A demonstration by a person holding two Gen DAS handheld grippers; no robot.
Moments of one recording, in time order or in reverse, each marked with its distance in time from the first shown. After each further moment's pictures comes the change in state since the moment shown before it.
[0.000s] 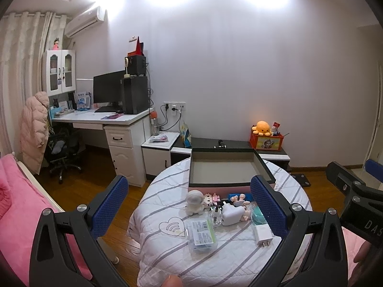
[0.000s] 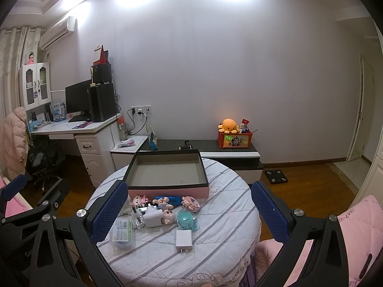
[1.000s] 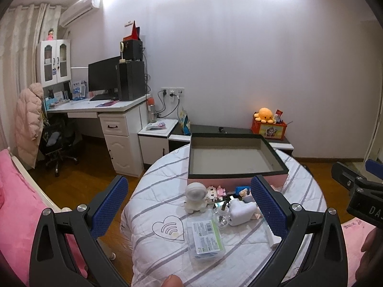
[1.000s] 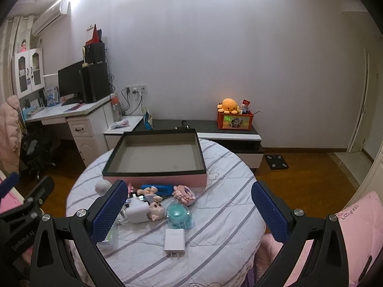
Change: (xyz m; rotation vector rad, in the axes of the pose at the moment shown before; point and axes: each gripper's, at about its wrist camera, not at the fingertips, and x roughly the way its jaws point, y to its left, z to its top) left arm 0.081 0.002 -0.025 0.016 0.087 -0.009; right arm 0.082 -0.010 -0.018 -0.014 0.141 -0.010
